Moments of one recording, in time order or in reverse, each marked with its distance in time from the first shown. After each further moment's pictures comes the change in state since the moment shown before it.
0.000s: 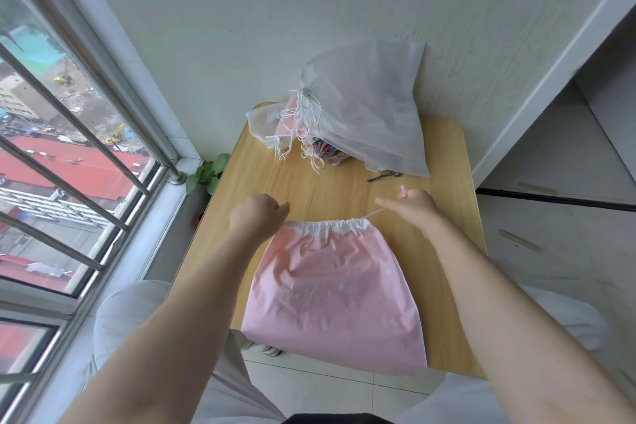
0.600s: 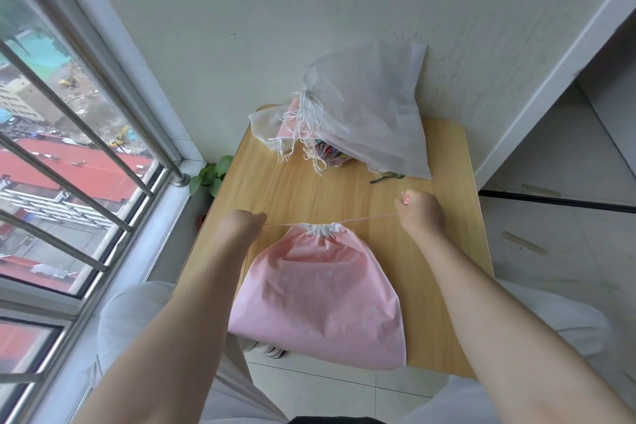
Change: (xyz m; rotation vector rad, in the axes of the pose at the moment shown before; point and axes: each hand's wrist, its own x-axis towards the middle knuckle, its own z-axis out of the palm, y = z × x) left_hand 0.002 -0.030 0.001 -0.502 -0.126 -0.511; right_hand 0.003 0.011 0.015 -0.395 0.331 -0.150
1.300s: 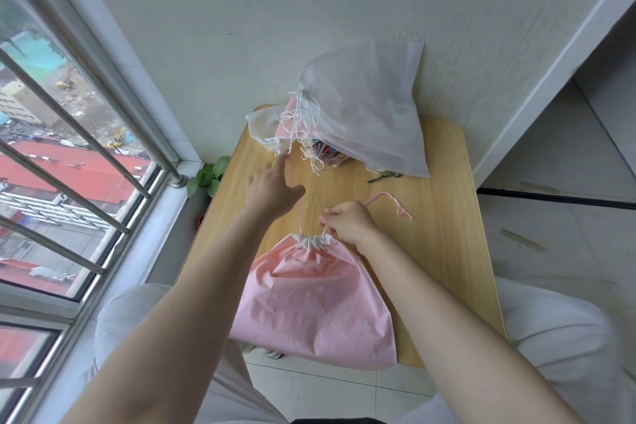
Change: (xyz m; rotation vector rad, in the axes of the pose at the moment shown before) left_hand -0.037 0.073 0.002 0.362 0.077 0.656; right_hand -0.054 -0.090 0.019 0.507 -0.519 -0.022
